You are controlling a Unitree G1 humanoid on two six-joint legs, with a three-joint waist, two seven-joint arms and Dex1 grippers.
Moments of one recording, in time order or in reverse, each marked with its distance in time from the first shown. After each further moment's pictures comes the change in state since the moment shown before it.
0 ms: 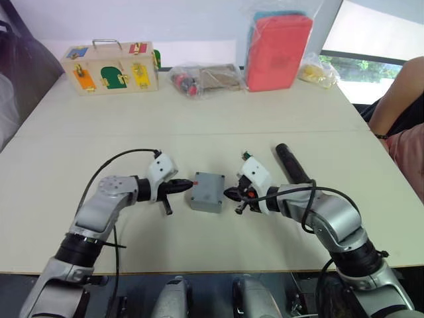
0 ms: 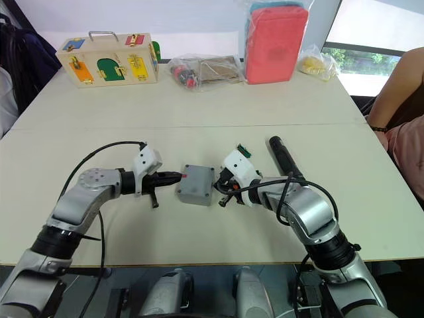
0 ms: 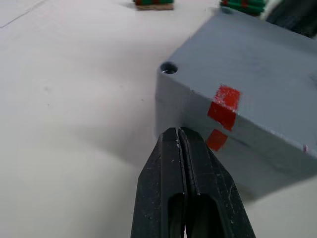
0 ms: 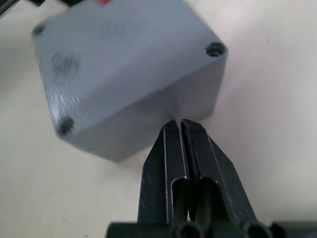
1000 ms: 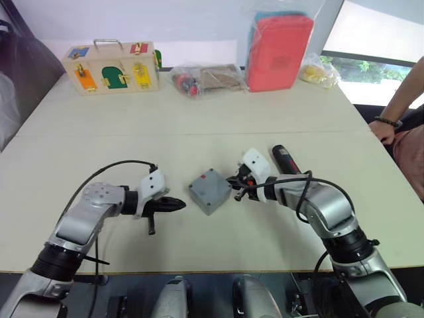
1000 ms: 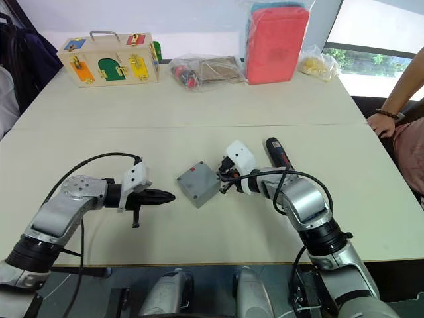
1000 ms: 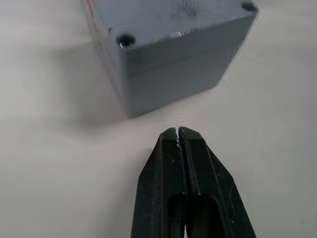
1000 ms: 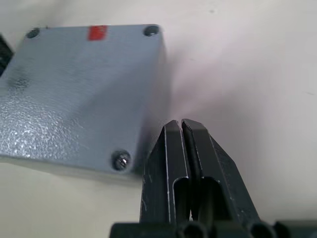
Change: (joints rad) left arm 0.135 0.132 0.004 -0.152 -0.008 -0.008 -0.152; right arm -0.082 0.019 0.007 0.189 -0.063 -0.168 0.038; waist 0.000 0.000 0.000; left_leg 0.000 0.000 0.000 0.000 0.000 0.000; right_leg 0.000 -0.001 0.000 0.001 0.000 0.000
